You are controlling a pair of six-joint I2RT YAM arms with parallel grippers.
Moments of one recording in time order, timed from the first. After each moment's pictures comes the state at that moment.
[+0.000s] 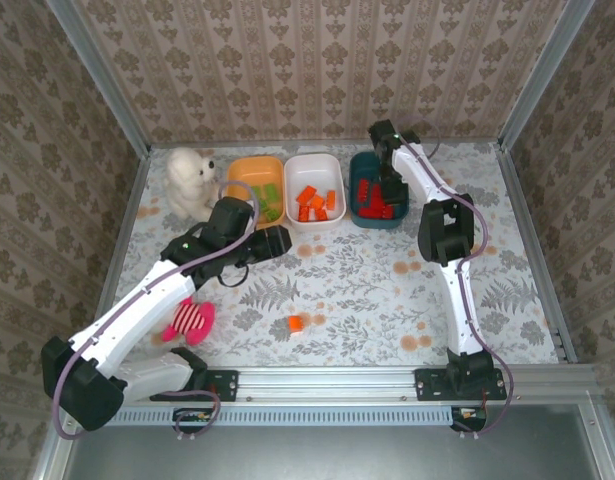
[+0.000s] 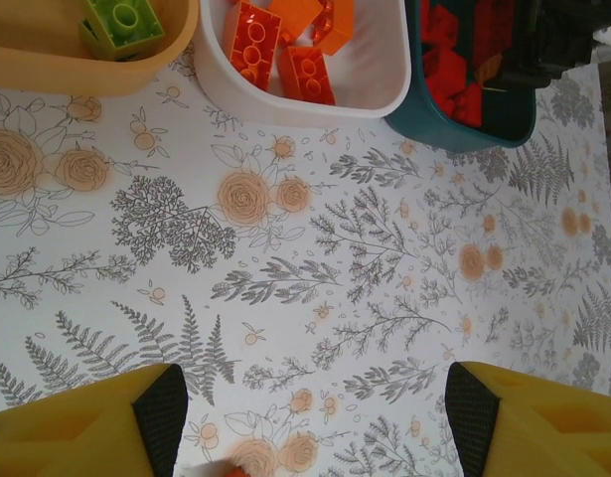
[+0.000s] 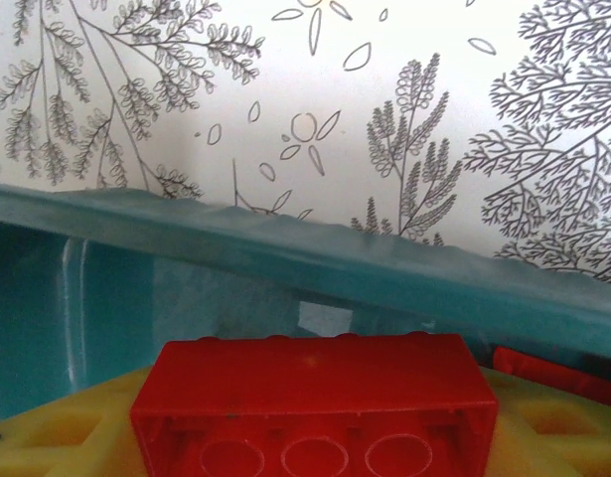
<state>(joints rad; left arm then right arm) -0.65 1.12 1.00 -0.66 0.11 -0.74 0.21 2.51 2.38 -1.18 0.24 1.76</state>
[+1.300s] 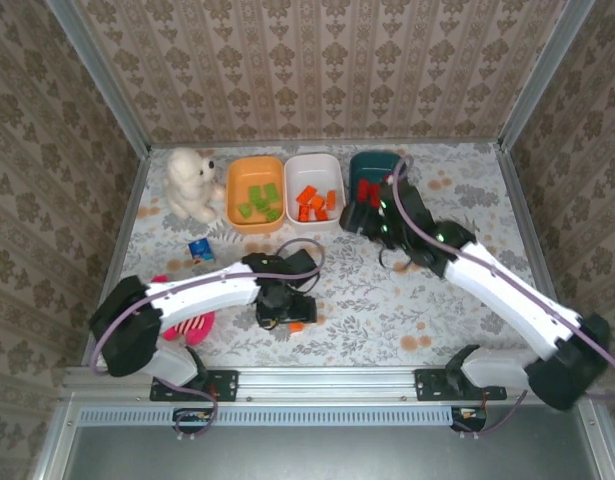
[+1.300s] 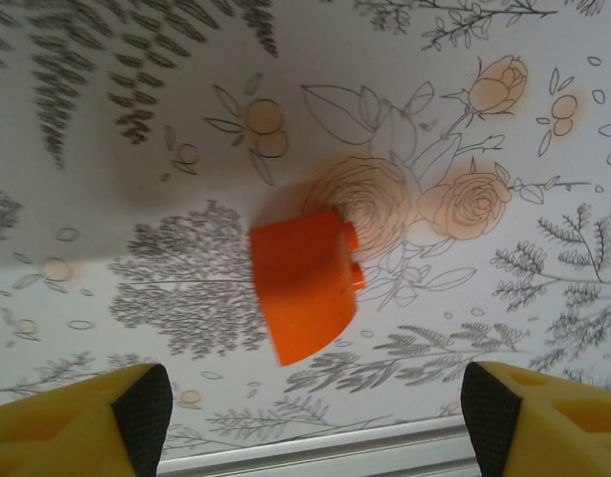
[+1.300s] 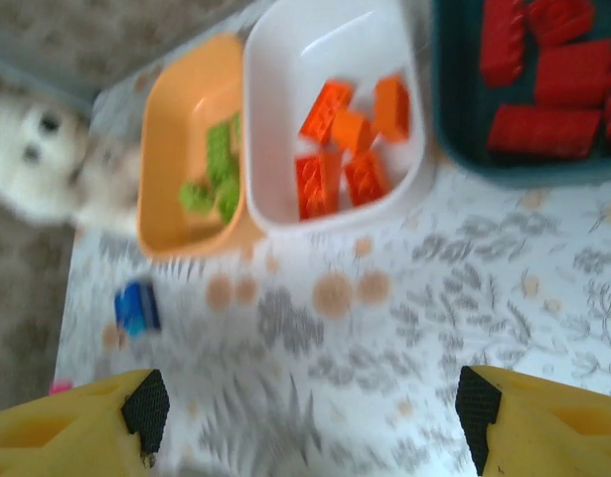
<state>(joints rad) -1.04 1.49 0.96 -0.90 0.12 -0.99 0.61 1.18 1.07 -0.54 0.04 0.79</state>
